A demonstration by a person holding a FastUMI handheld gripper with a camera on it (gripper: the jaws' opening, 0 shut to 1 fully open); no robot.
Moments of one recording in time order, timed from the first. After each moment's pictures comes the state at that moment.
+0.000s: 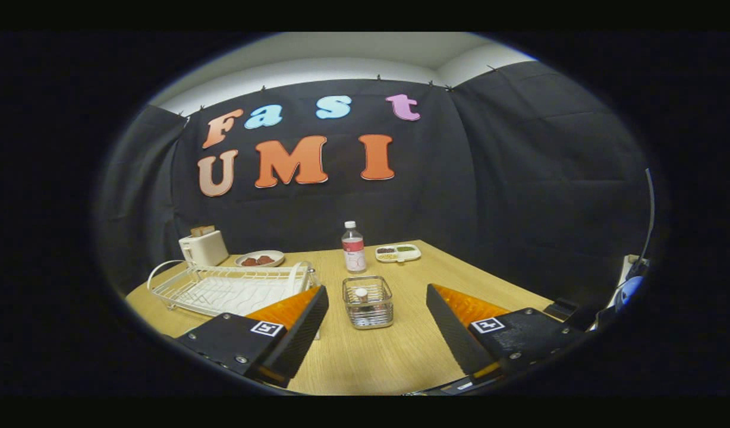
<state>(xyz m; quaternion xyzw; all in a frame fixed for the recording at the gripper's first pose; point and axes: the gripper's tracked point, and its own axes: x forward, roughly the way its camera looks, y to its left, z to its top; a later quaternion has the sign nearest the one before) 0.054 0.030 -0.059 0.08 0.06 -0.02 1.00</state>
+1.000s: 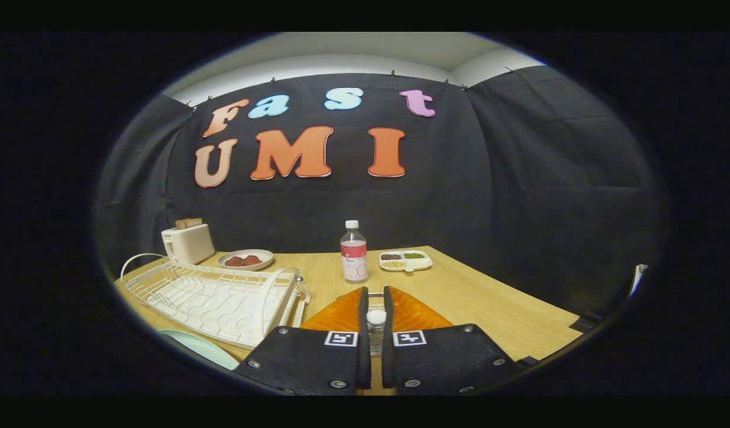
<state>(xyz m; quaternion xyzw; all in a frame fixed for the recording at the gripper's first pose) 0.134 0.048 -0.065 0.06 0.04 -0.01 1.00</state>
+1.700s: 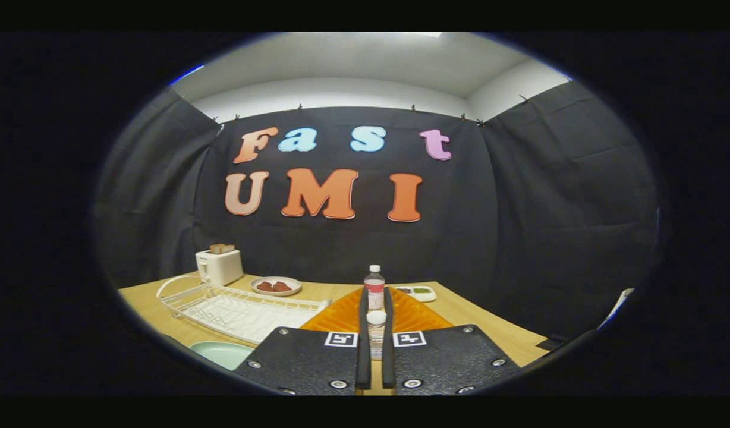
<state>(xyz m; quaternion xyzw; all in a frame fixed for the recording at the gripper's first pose) 0.035 0.076 0.041 0.03 -0.06 0.03 1.00</state>
